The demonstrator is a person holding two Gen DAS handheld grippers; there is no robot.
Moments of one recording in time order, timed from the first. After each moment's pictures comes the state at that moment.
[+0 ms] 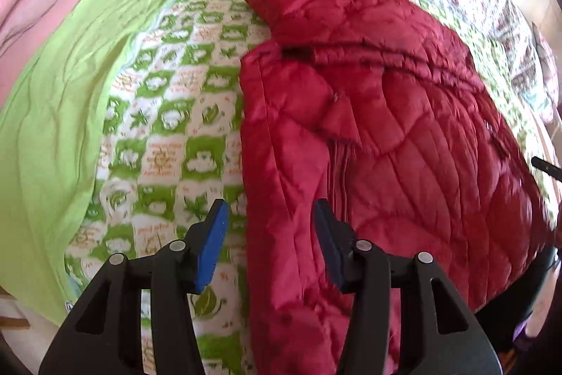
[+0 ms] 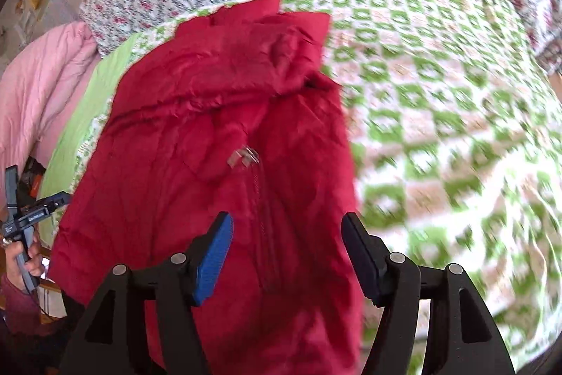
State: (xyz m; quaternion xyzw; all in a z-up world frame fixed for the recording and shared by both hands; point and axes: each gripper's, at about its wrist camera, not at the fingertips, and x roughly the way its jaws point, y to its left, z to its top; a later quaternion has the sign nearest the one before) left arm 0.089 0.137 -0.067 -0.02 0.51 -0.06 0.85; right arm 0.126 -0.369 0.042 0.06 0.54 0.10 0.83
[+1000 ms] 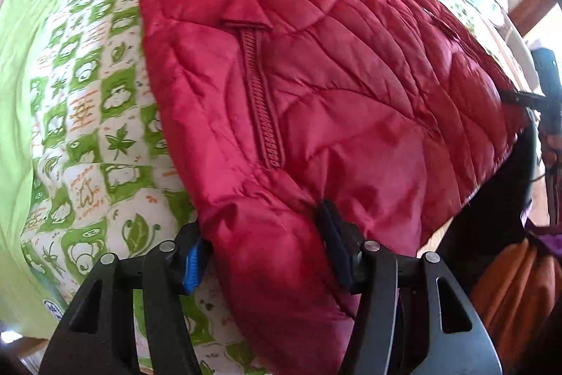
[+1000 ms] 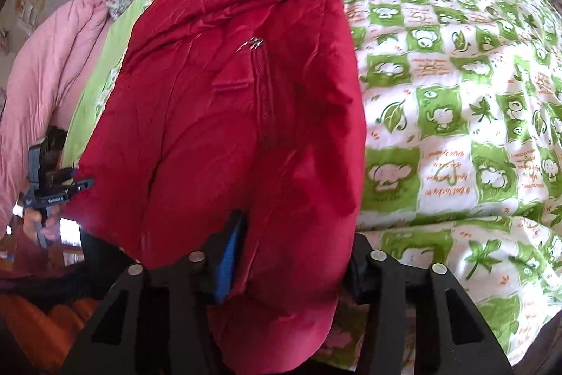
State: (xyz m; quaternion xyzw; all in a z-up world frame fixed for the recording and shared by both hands) left arm 0.052 0.105 -0.093 0.06 0.59 -0.21 0.77; right arm 0.072 -0.375 0.016 0.09 0.62 0.16 0.76
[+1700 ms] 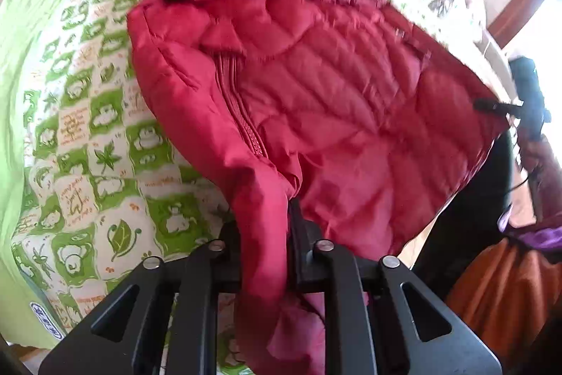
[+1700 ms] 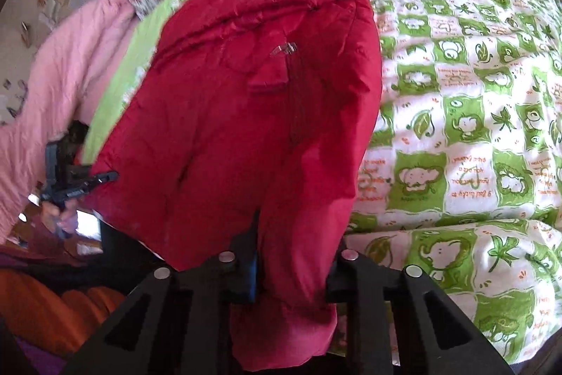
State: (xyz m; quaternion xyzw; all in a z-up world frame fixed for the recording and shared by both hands) left arm 0.047 0.104 -0.074 0.01 0.54 -0.25 0.80; right arm 0.069 -0.374 0.028 0.12 0.59 0.21 0.77
